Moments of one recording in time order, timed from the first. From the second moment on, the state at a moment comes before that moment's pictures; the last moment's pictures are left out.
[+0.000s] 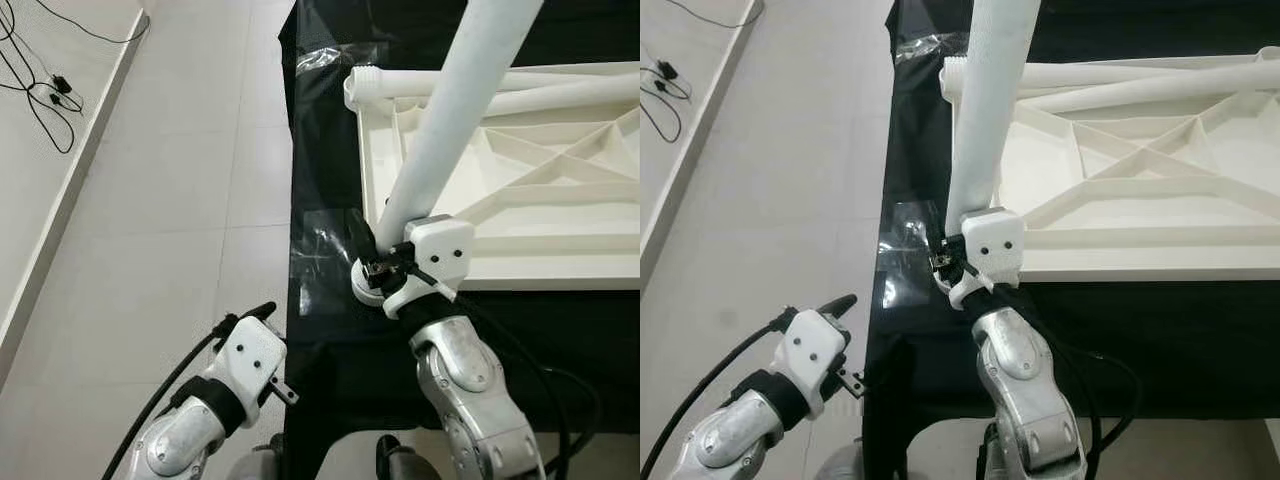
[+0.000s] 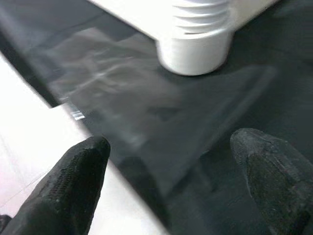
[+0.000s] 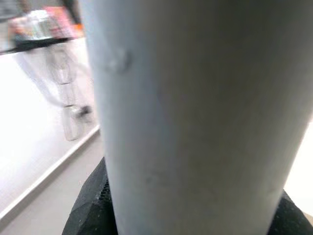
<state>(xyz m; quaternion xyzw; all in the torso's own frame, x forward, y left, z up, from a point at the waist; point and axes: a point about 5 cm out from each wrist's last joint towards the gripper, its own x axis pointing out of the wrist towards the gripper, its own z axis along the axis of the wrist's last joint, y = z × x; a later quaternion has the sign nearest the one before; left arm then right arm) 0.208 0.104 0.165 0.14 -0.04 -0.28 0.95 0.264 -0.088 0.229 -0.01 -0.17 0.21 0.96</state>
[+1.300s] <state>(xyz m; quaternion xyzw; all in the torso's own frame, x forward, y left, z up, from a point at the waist) 0.159 0.092 0.168 0.12 -0.02 -0.38 0.92 0.321 -0.105 0.287 -0.21 -0.09 0.76 0.61</state>
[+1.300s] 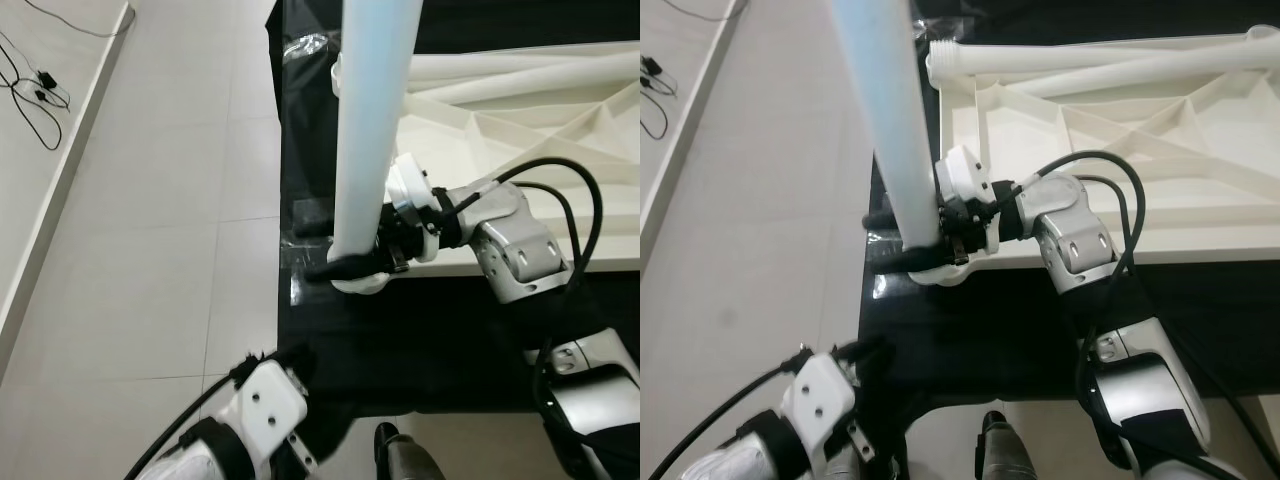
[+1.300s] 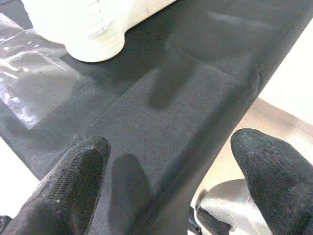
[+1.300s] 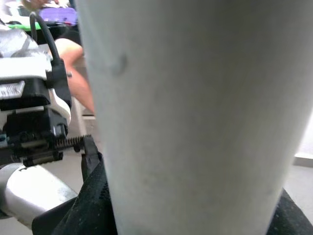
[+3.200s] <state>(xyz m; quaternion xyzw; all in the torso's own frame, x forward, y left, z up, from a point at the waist) 0.137 0.091 0.180 0.11 0.00 -0.38 0.92 0.307 -0.141 0.322 -0.25 -0.07 0.79 0.55</state>
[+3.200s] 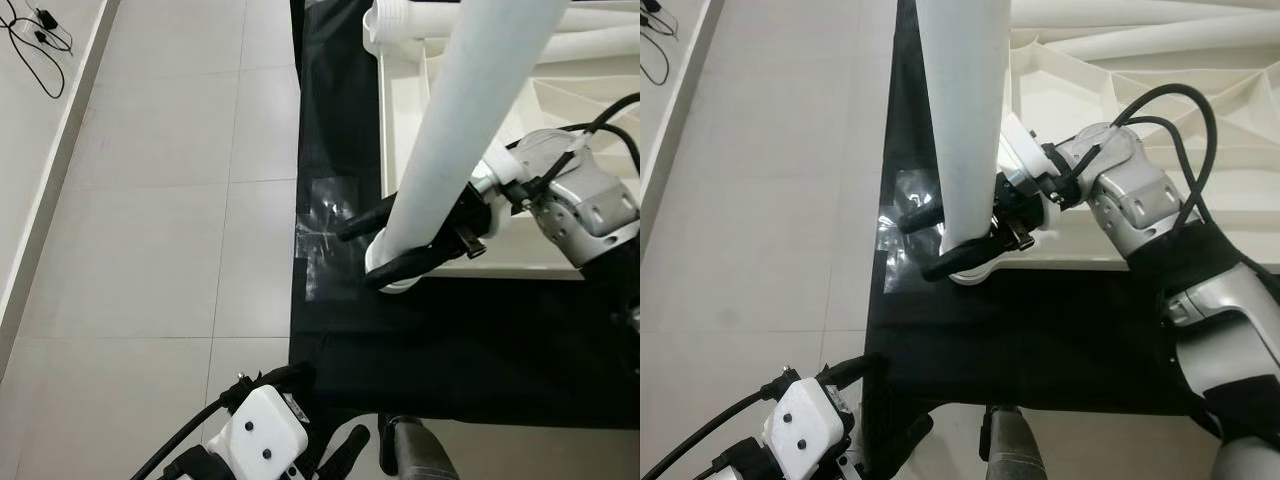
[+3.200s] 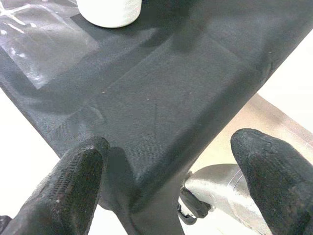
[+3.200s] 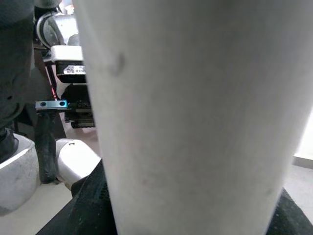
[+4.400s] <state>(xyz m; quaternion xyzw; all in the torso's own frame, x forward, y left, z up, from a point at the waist) 0.144 0.089 0.180 0.11 -0.02 -0.38 0.92 0.304 -0.126 0.319 -0.24 -0.10 0.79 0.55</state>
